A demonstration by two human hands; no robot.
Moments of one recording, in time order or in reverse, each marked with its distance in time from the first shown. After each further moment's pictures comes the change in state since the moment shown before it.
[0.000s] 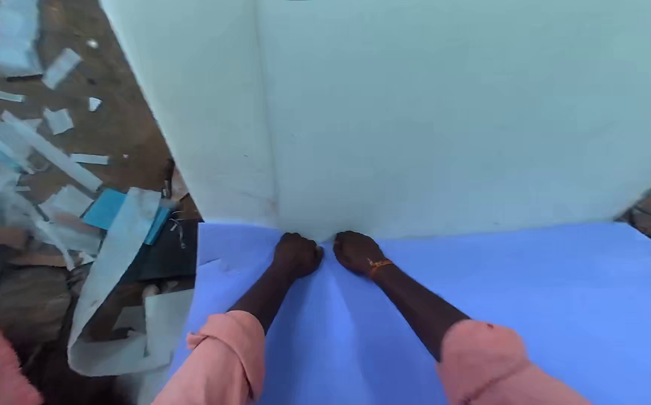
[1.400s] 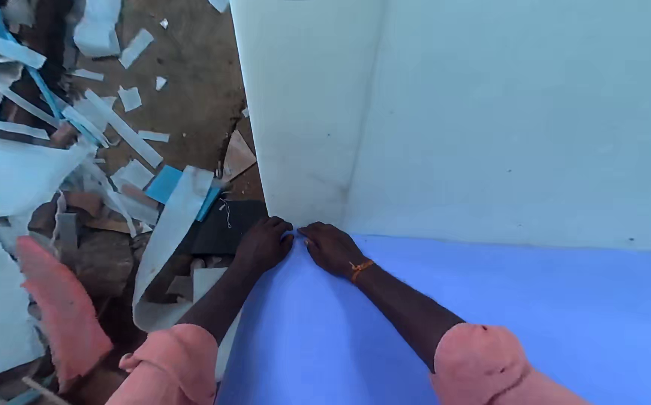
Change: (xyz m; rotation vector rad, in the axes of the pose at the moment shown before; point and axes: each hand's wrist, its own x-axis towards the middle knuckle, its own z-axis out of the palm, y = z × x) left_hand -0.103 -0.172 -0.001 -0.077 0.331 -0.154; right_hand 0.067 -0.161 0.048 0.226 0.159 -0.500
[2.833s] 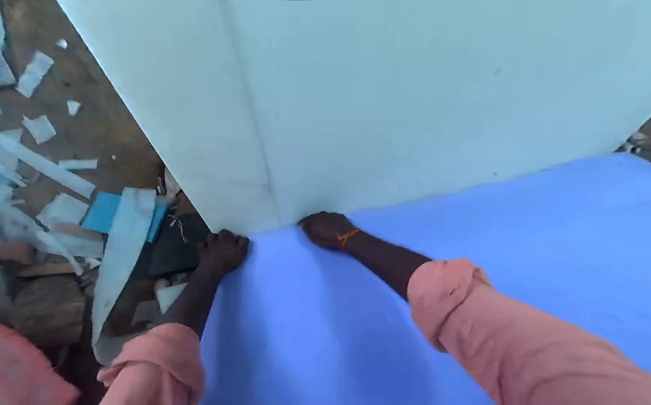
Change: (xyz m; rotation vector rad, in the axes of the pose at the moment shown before) left_hand -0.002 0.061 0.009 0.073 -0.357 -0.377; right_hand -0.084 0.064 -0.068 -0.144 -0.273 0.260
